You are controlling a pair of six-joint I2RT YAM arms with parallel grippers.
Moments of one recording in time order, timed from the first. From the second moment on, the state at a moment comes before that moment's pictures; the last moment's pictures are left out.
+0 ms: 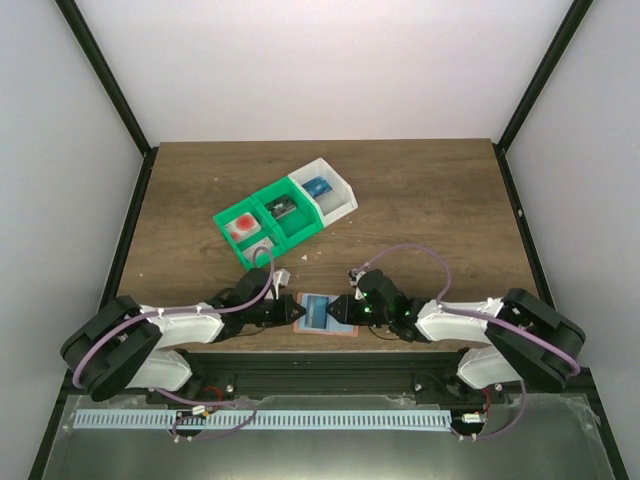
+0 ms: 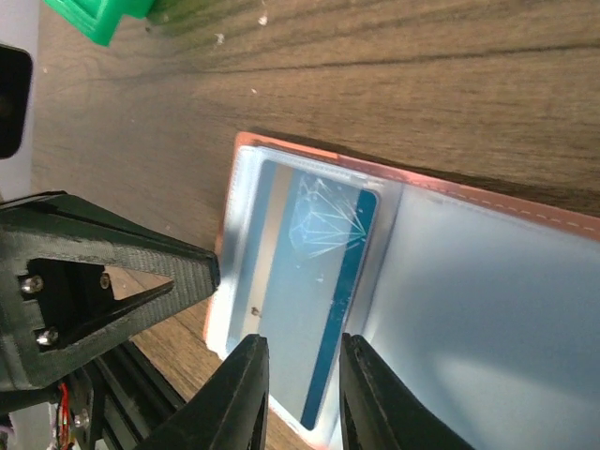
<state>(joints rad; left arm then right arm) -0.76 1.33 0.31 0.27 0.37 -0.91 0.90 1.34 0.38 0.27 -0.22 0.94</state>
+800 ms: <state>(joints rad) -0.76 1.41 0.28 0.38 0.40 -0.88 0.90 1.50 0.39 0.40 -0.25 0.97</state>
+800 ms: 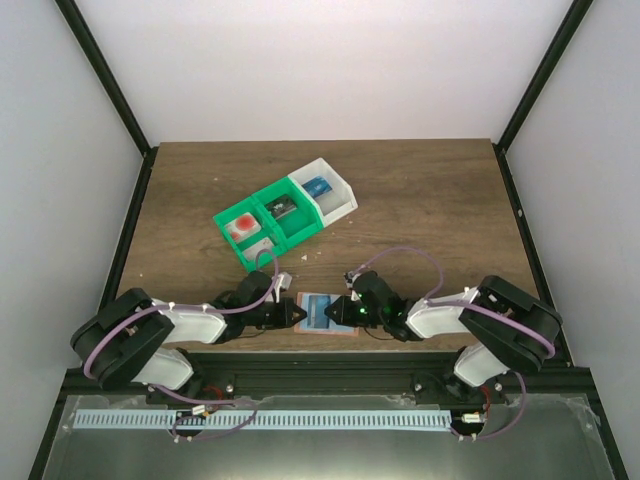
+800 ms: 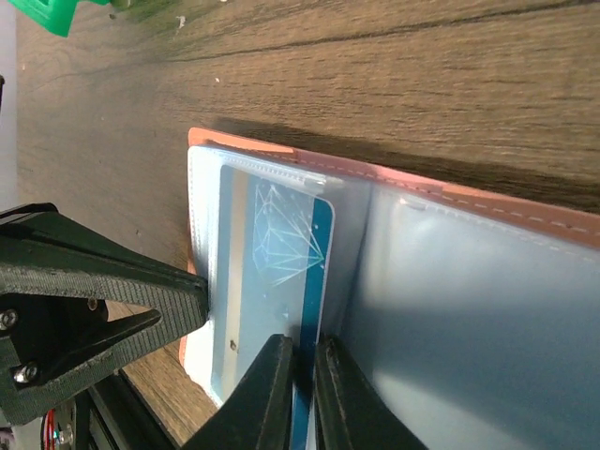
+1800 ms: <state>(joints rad) -0.76 1.43 0.28 0.40 0.40 -0.86 0.87 1.40 0.29 0.49 -0.31 0.99</state>
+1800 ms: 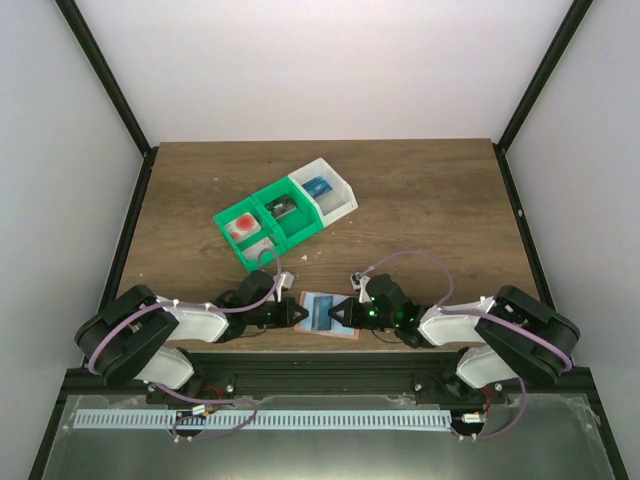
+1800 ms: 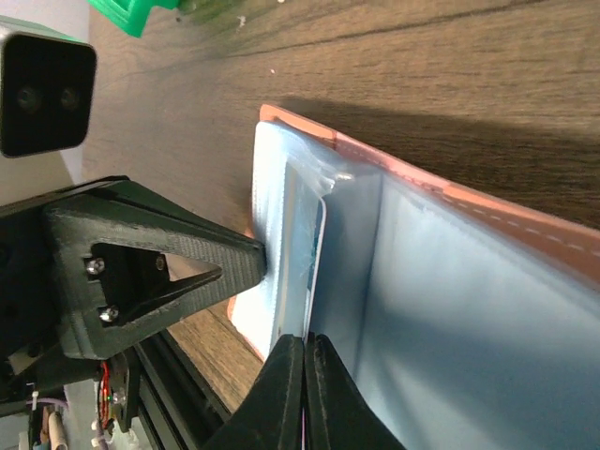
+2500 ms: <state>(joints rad) -0.76 1.49 0.29 0.49 0.41 -0.87 0.83 1.14 0.25 0.27 -0.27 0.95</state>
